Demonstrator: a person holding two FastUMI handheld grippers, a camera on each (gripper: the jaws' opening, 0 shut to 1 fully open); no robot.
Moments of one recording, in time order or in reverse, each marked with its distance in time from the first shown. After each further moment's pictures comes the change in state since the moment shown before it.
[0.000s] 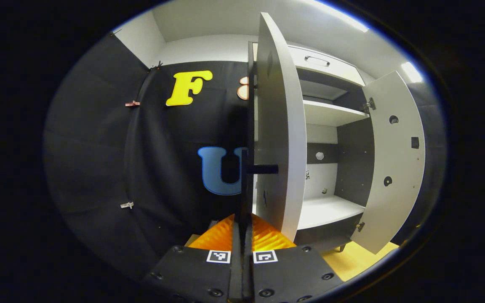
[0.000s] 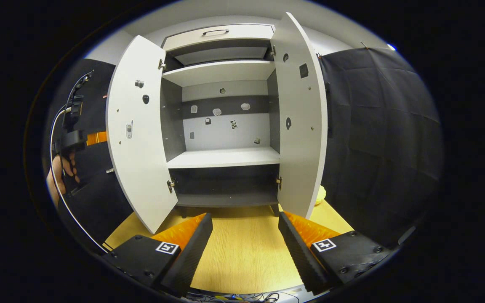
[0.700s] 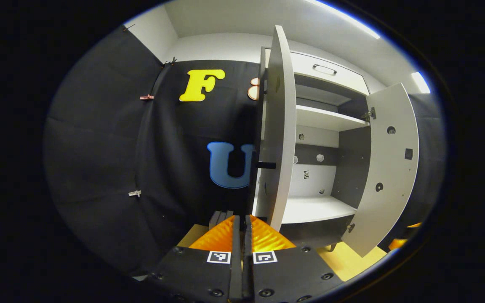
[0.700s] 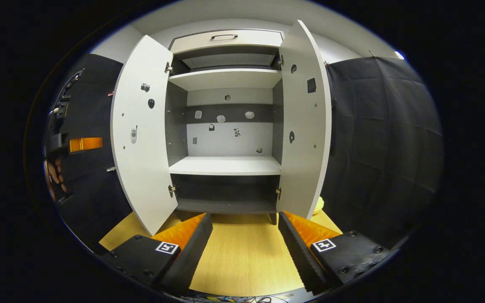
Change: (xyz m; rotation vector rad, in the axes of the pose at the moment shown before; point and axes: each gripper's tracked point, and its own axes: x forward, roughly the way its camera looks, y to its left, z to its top) left arm -0.026 0.016 0.021 -0.096 0.050 0.048; right arm -0.005 0.002 0.036 -0.043 -0.042 0.002
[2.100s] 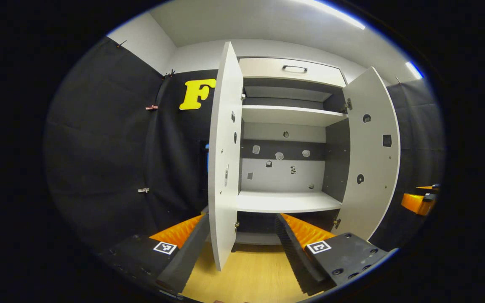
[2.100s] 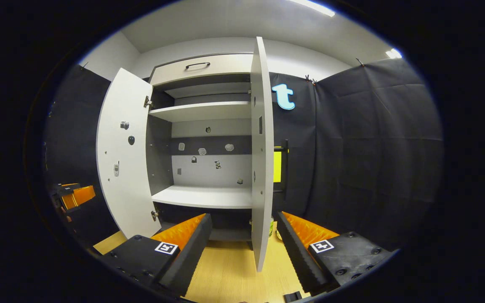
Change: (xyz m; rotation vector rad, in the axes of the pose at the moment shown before) left arm -0.056 -0.110 -0.027 0.042 -0.040 0.110; right arm -0.001 -0.116 0.081 0.020 -0.186 0.010
